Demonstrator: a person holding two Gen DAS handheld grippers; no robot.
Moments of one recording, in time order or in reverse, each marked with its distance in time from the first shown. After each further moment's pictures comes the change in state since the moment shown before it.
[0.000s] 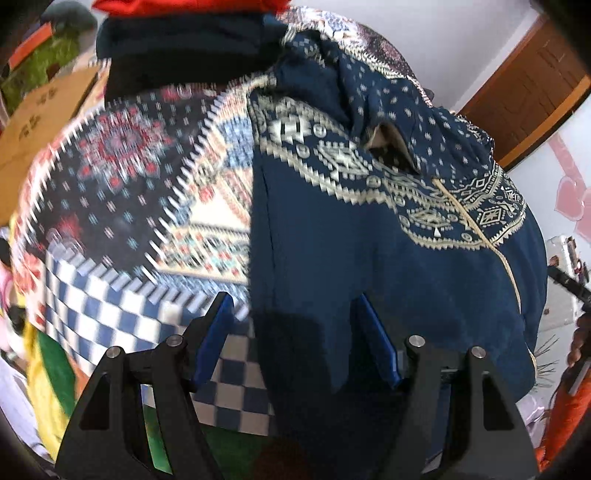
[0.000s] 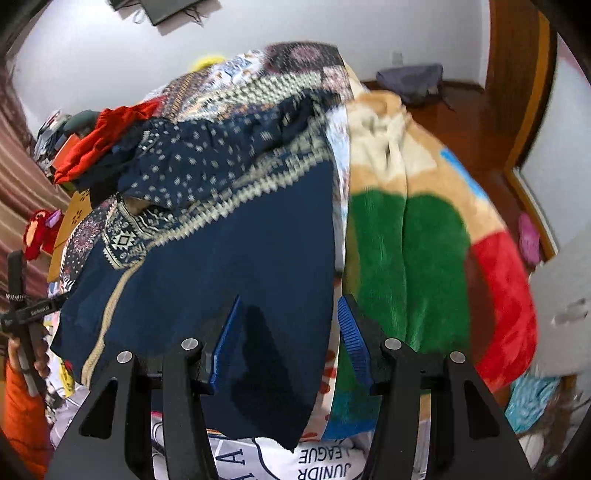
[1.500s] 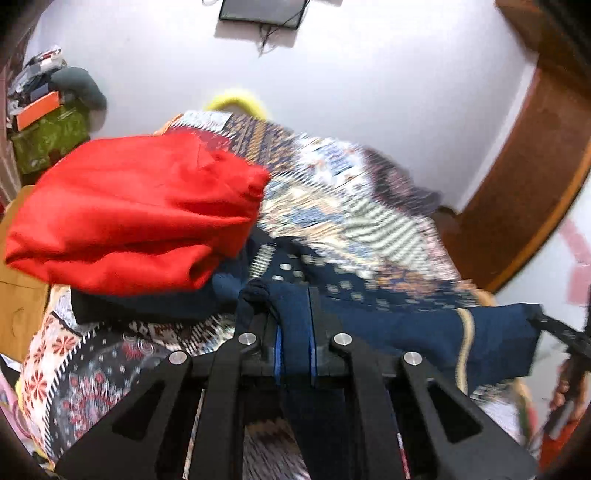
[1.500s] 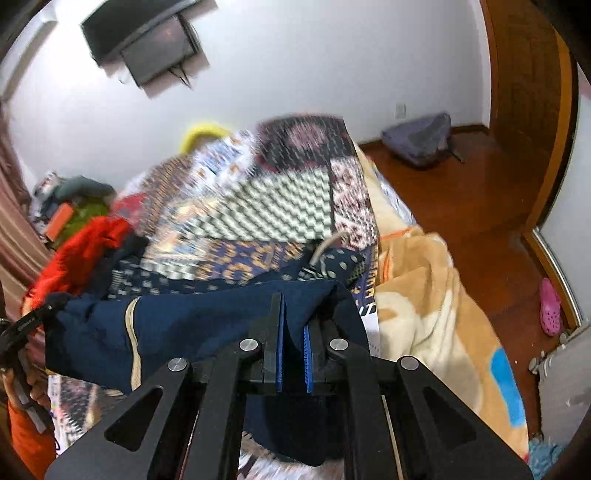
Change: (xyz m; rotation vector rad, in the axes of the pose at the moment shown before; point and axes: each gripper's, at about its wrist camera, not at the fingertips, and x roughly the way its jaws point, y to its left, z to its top) left arm 0.004 -0.044 0.238 -0.001 -0.383 0.080; right arm 0.073 -0.004 0.209 0.026 -0.196 0.019
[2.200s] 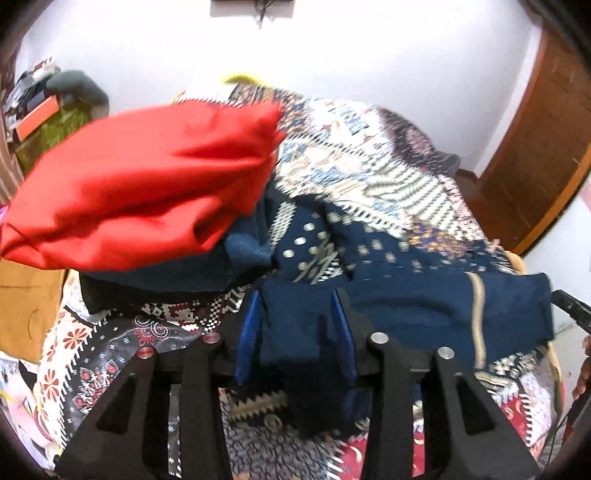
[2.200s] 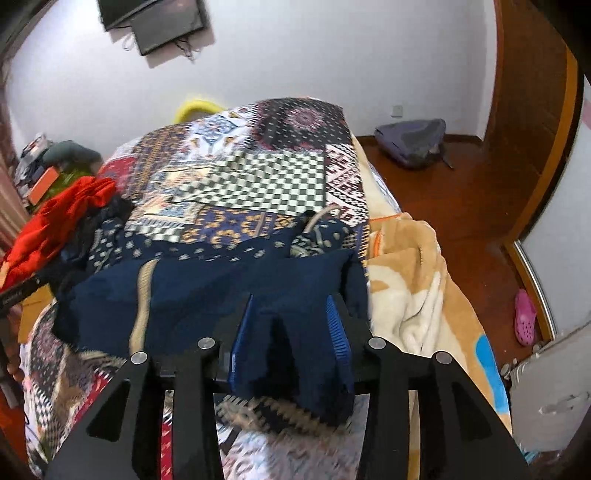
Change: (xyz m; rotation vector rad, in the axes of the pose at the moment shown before) left arm -0.001 0.000 -0.021 0.083 0.084 0.051; right arm -0.027 0.023 -0.028 -0.107 0.010 -0.085
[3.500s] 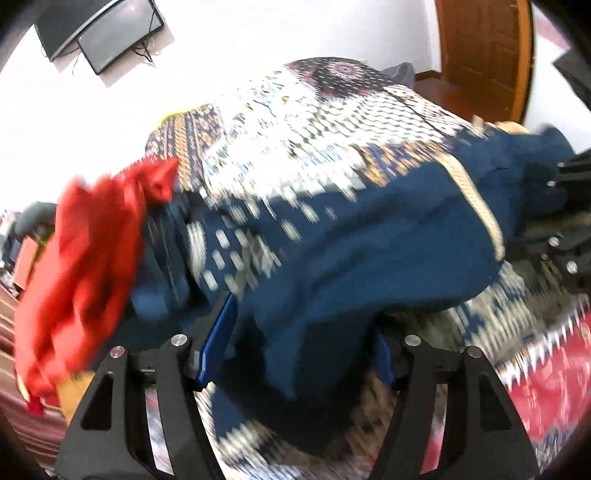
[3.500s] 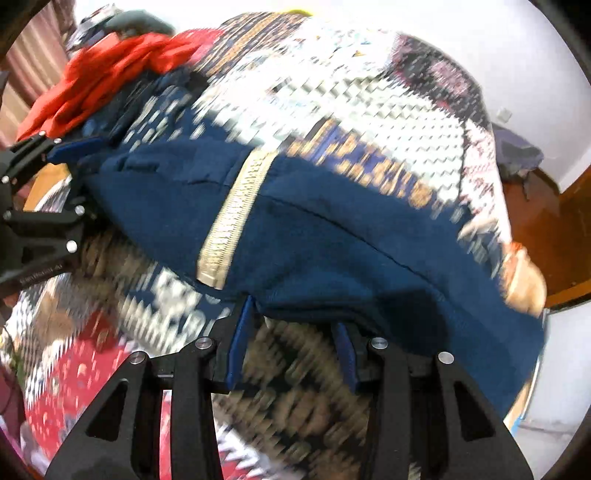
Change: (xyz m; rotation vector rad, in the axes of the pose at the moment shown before) left arm 0.073 -0.096 0.012 0.516 0.074 0.151; right arm 0.114 0.104 0.015 -0.382 0.315 0.087
